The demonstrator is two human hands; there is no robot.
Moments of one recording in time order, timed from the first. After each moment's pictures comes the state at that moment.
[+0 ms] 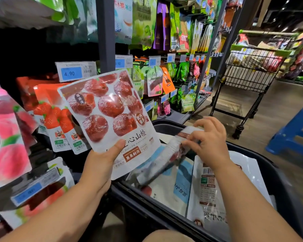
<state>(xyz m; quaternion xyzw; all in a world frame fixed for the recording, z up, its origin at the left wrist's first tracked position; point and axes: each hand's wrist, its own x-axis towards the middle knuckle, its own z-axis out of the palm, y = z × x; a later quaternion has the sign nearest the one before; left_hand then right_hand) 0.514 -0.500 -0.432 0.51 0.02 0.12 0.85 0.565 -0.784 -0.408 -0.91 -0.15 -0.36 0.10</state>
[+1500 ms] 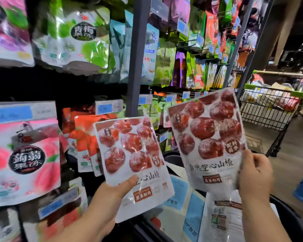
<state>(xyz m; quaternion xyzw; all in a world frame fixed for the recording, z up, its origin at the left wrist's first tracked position) 0.459 -0.493 -0.399 0.55 0.08 0.05 0.83 0.533 -0.797 -0.364 -0.72 0.09 -0.42 0.55</state>
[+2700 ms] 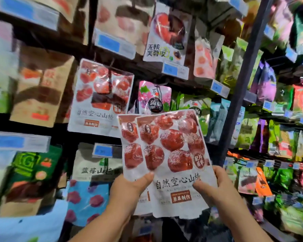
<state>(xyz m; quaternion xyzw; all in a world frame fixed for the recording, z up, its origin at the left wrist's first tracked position) 0.322 -0.331 -0.308 0.60 0.15 0.39 0.69 0.419 -0.534 -0.245 -0.72 -0.29 0.04 0.63</state>
